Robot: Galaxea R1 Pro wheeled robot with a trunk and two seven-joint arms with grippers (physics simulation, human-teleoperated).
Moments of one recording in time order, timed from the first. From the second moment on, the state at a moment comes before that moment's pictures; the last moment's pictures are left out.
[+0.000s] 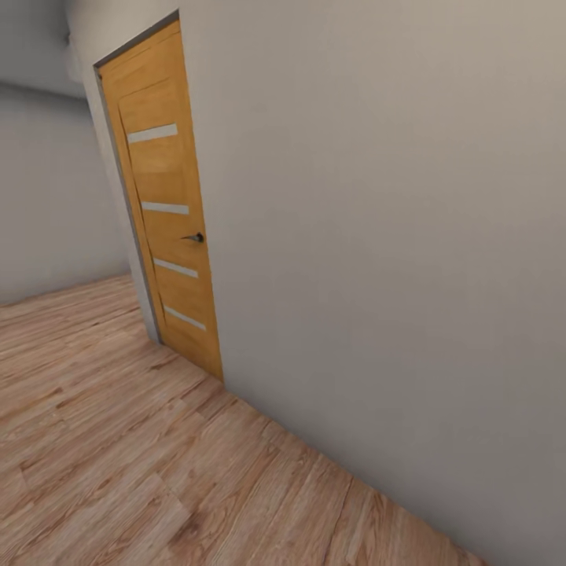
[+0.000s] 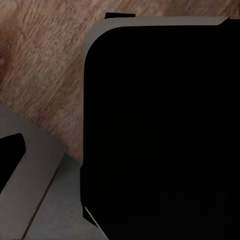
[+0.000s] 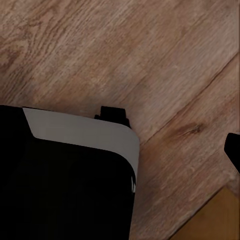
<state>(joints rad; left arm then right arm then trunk) 0.00 0.01 0.02 -0.05 0.04 -0.01 0.02 -0.18 0.00 0.57 0.03 -0.41 -0.11 -0.04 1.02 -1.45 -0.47</state>
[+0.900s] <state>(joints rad) 0.00 0.01 0.02 -0.05 0.04 -0.01 0.02 -0.18 0.00 0.57 0.03 -0.41 -0.11 -0.04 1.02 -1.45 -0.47</state>
